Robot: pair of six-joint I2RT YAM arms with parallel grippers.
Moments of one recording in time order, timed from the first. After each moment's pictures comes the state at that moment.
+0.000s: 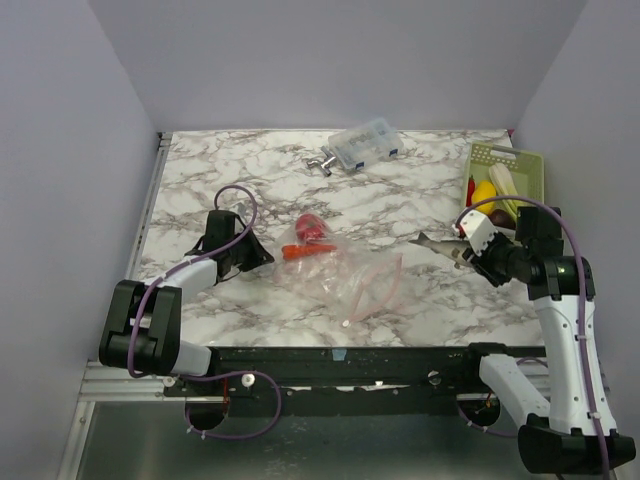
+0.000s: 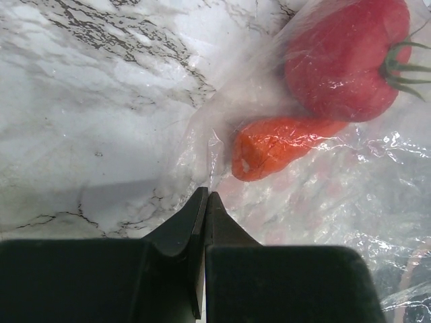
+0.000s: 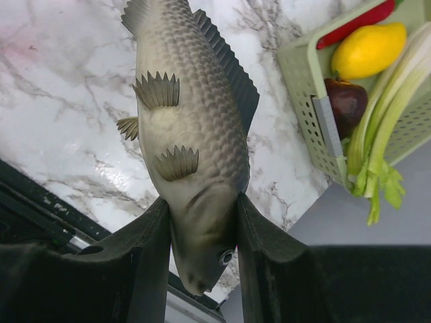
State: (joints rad) left arm -0.16 1.40 0.58 0.01 0.36 -0.59; right arm -0.04 0.83 1.06 -1.17 -0.24 -0.93
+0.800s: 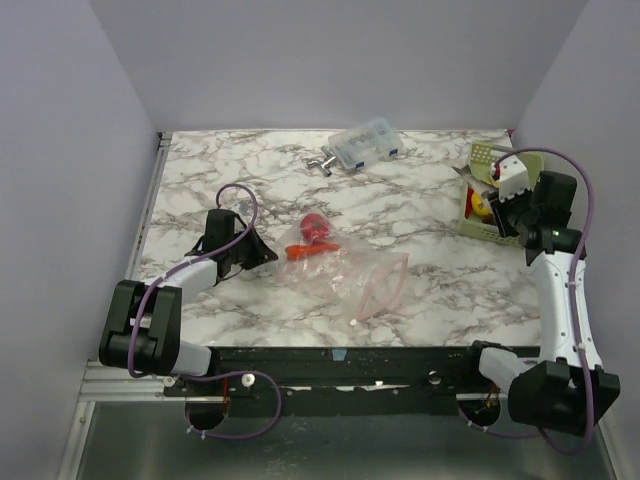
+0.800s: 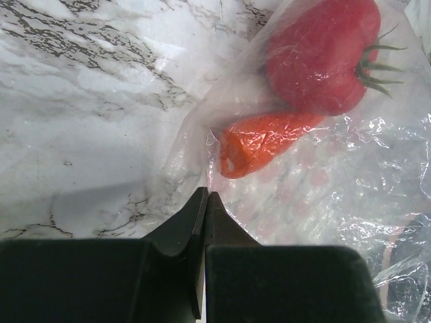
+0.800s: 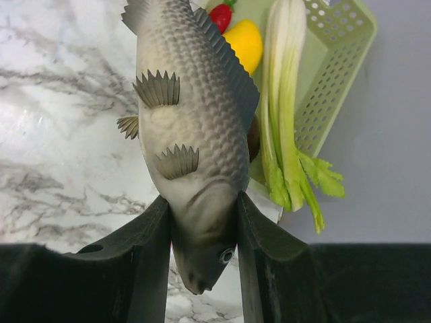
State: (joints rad) left arm -0.16 1.40 0.57 0.06 0.43 -0.60; right arm -0.20 1.05 1.03 -0.62 -0.15 -0.63
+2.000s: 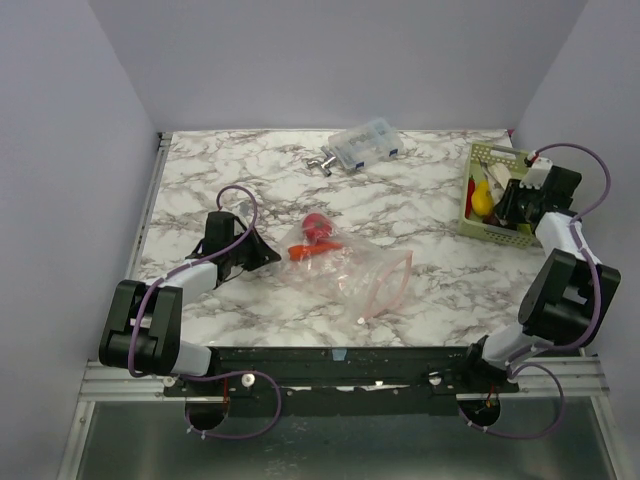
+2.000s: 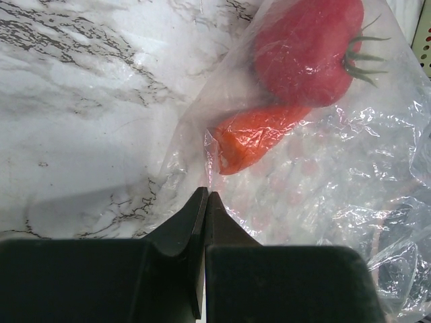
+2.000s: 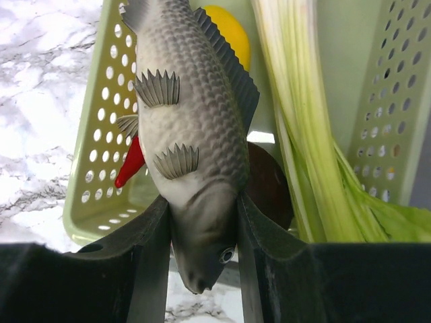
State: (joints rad) left arm -0.16 1.40 0.54 0.13 0.48 -0.63; right arm -0.43 1.53 1.03 -0.20 -0.33 -0.20
